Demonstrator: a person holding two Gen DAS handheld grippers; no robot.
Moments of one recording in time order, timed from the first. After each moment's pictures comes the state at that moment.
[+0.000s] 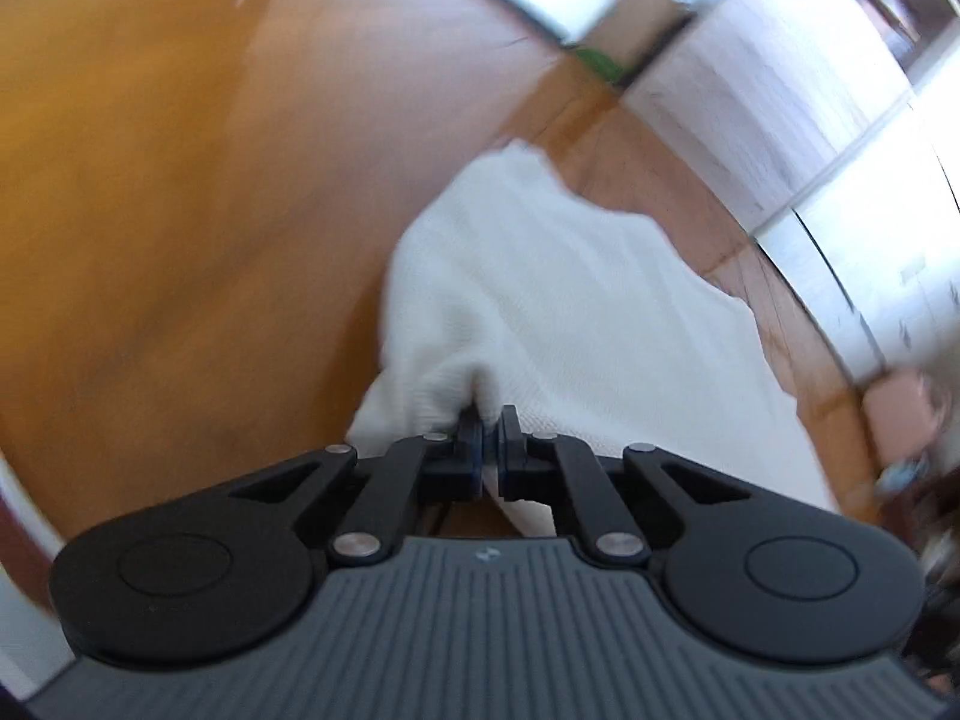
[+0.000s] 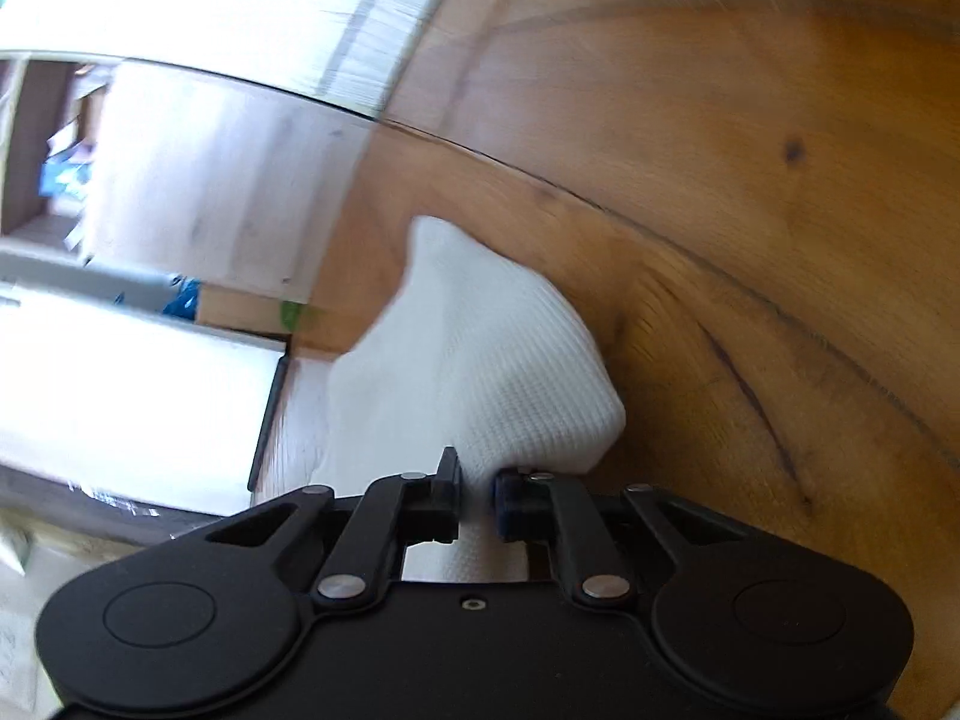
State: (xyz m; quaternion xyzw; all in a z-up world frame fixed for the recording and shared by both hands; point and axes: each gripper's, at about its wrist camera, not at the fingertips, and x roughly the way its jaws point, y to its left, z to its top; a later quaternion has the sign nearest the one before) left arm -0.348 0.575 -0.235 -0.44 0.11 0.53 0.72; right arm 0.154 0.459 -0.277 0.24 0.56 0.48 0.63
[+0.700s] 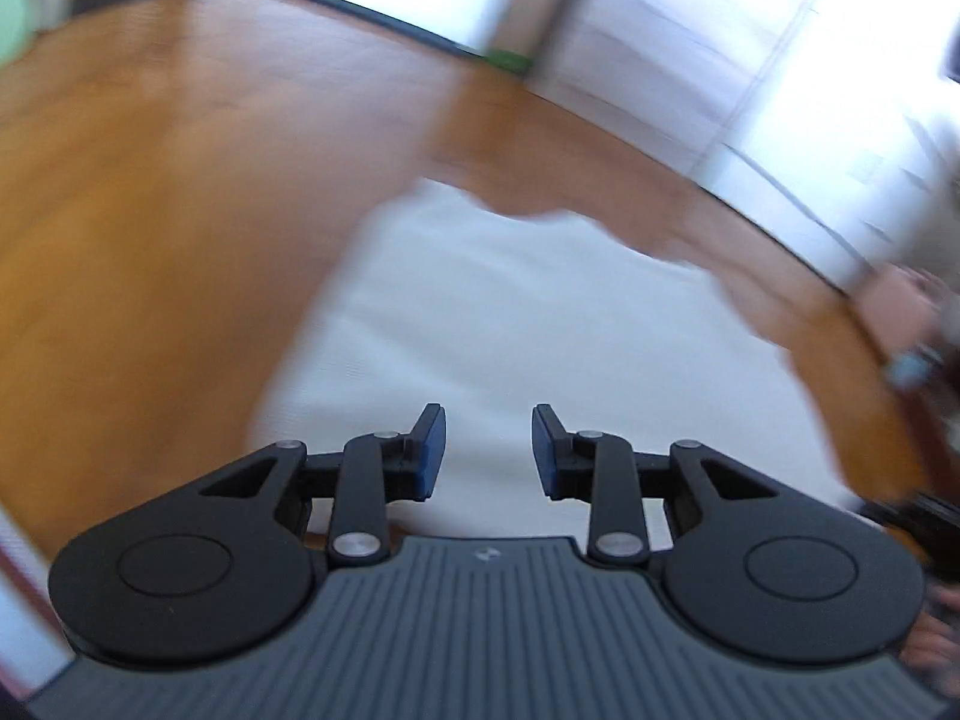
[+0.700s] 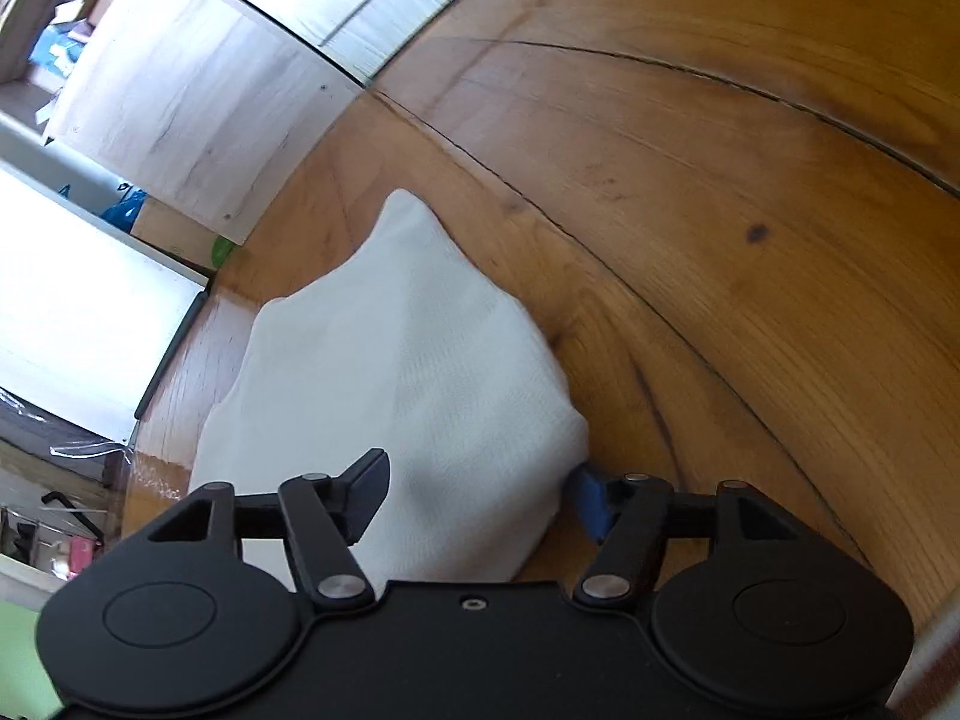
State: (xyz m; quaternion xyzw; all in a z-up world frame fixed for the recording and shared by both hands) left arm -0.331 0.572 -0.199 -0.38 0.17 0.46 0.79; right arm 0.144 0.464 -0.277 0.11 0.53 0.47 0.70
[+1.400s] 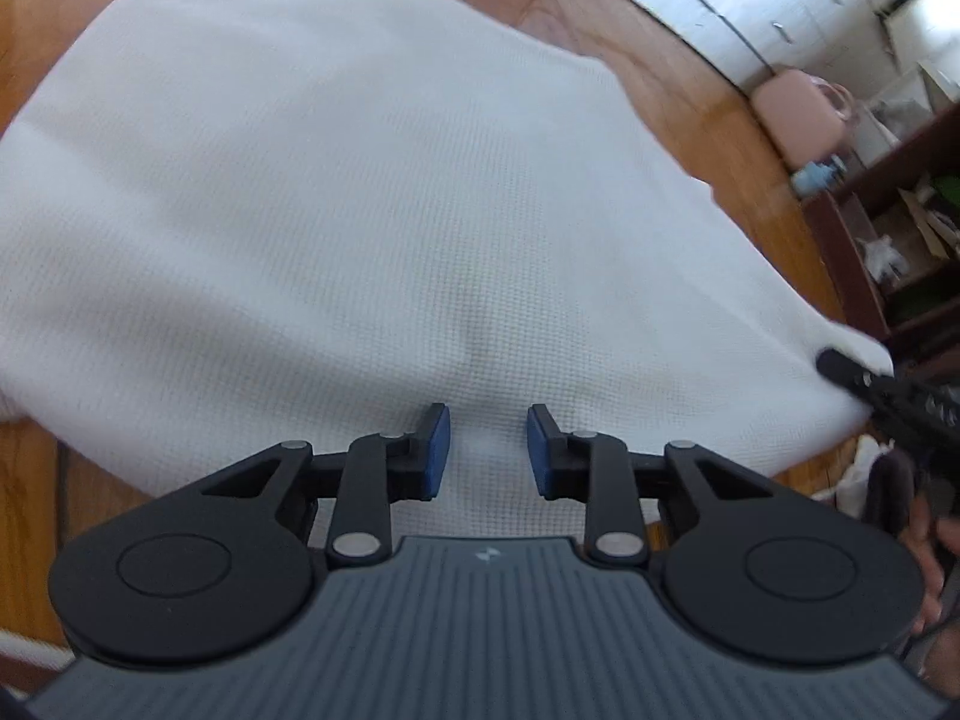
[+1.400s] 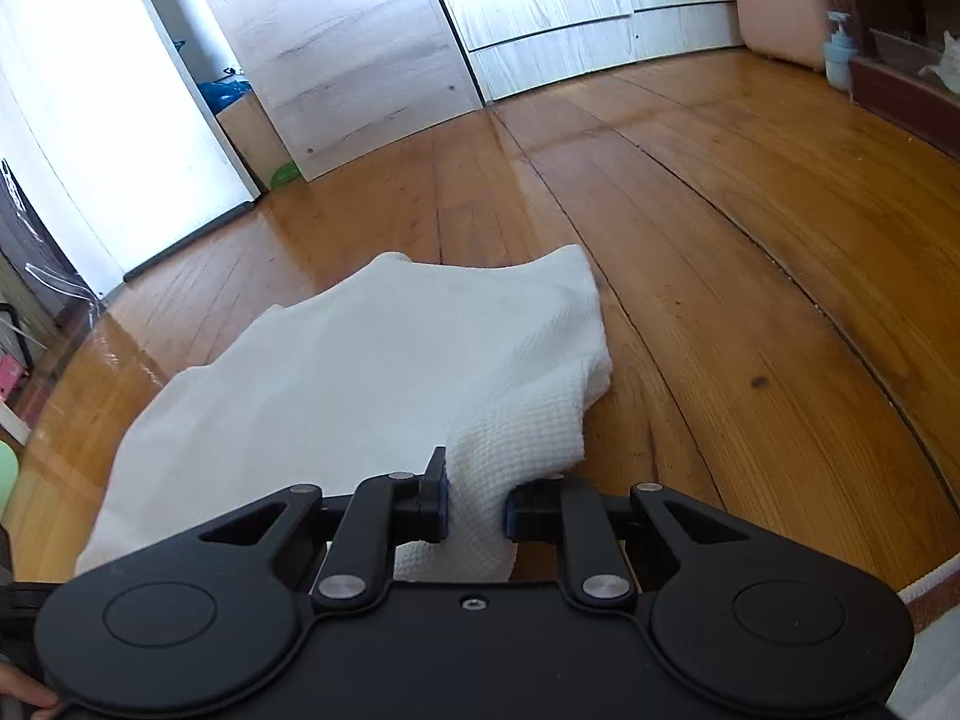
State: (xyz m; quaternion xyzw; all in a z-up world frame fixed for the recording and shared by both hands) left arm -0.271 0.569 -0.243 -0.44 0.30 0.30 0.79; right arm 0.095 0.447 -0.191 -0.05 0.39 0.54 0.74
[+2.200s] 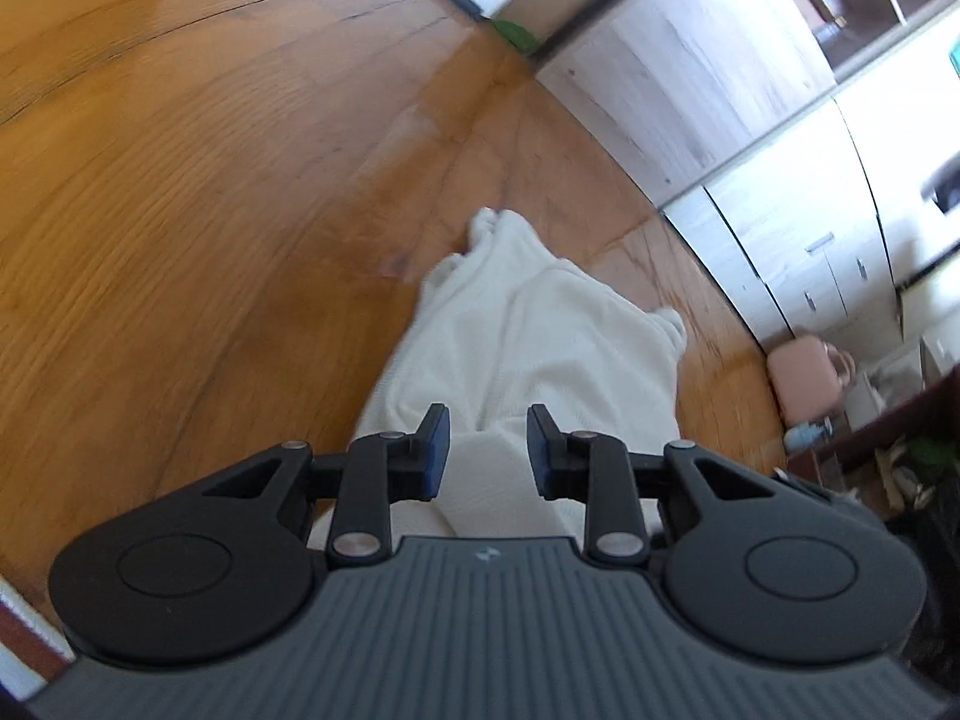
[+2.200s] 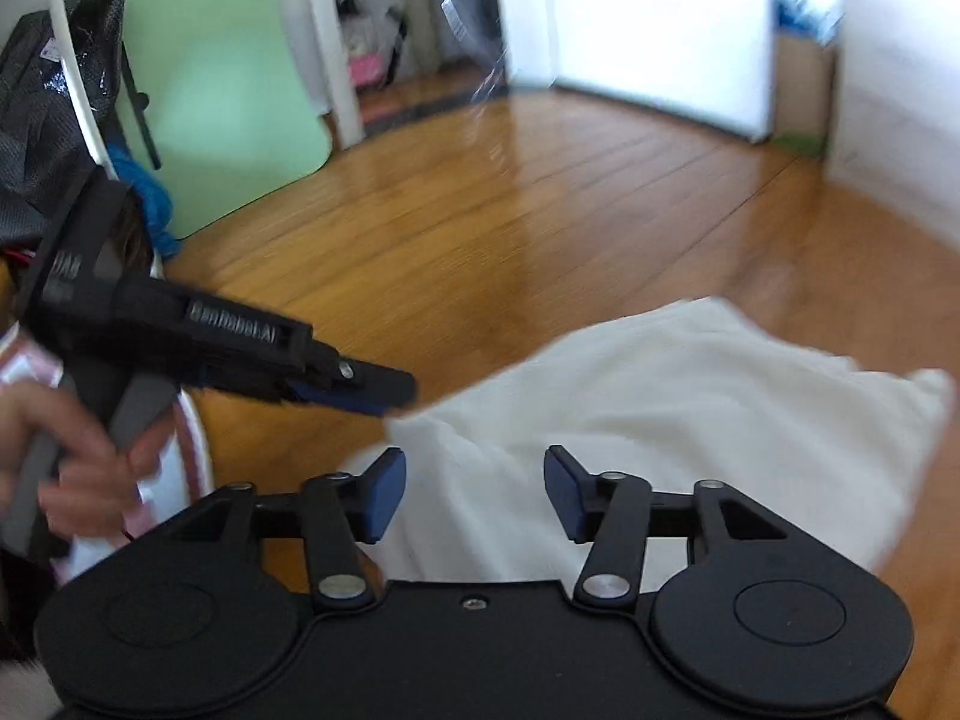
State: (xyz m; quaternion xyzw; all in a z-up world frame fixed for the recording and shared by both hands) left arm -0.453 0.631 -0.206 -0.49 0.11 0.41 0.76; right arm -0.131 0.593 -0.167 -0.28 0.22 0.81 0.48
